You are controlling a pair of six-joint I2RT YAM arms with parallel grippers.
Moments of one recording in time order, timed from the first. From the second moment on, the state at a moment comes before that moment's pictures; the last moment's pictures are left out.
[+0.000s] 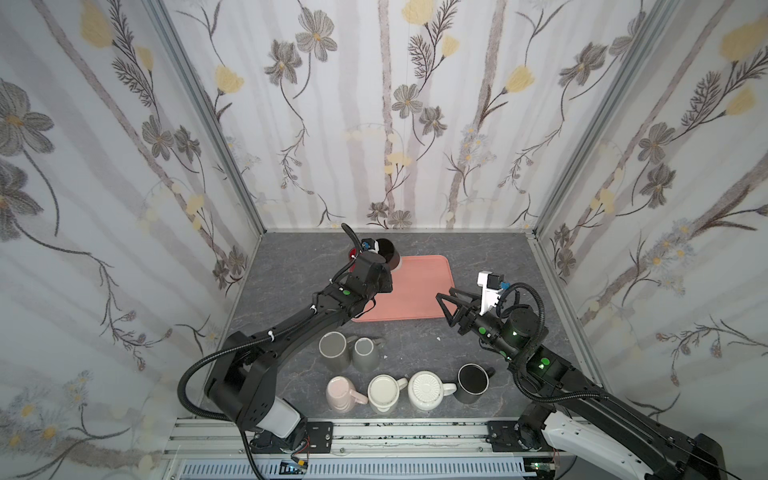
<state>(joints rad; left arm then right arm) -0.63 1.57 1.14 -0.16 -0.24 -0.49 0.74 0.79 0.54 0.24 -0.02 0.56</state>
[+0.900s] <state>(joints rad) -0.63 2.11 1.56 -0.32 -0.43 -0.40 0.63 0.63 0.50 0.08 0.01 0.54</state>
